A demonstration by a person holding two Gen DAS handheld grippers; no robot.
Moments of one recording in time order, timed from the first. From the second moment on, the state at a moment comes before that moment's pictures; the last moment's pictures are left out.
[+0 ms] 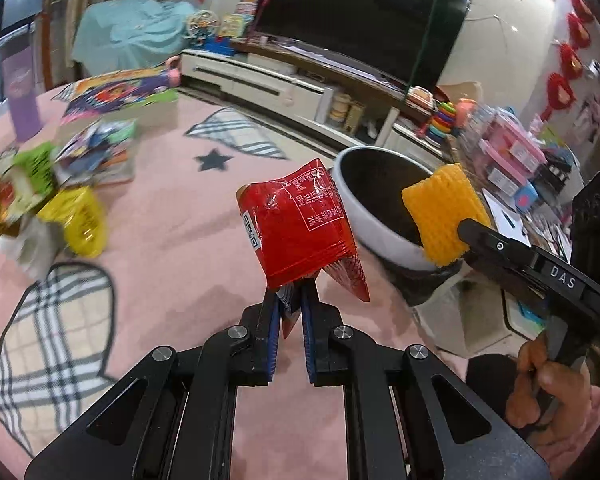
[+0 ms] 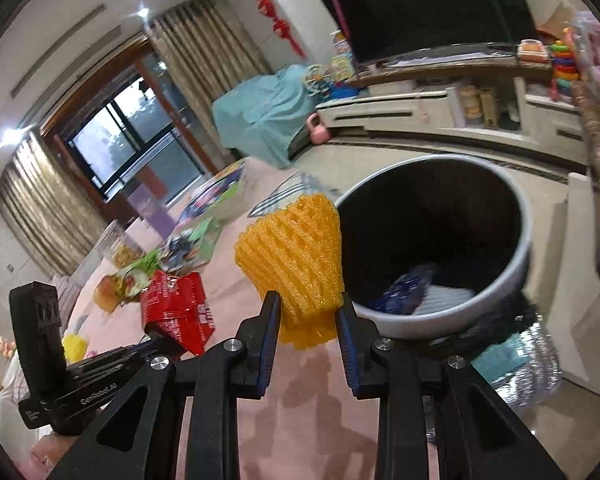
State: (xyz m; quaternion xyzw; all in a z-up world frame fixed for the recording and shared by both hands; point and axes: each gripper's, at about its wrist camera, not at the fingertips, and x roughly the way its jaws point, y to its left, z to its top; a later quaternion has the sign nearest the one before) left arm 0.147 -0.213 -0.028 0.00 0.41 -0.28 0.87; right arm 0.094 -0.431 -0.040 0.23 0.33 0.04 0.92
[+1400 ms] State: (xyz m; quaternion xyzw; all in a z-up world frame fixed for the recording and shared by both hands) left arm 0.196 -0.355 -0.037 0.08 0.45 -0.31 0.84; right arm 0.134 -0.524 -0.051 0.25 0.36 -0.03 0.90
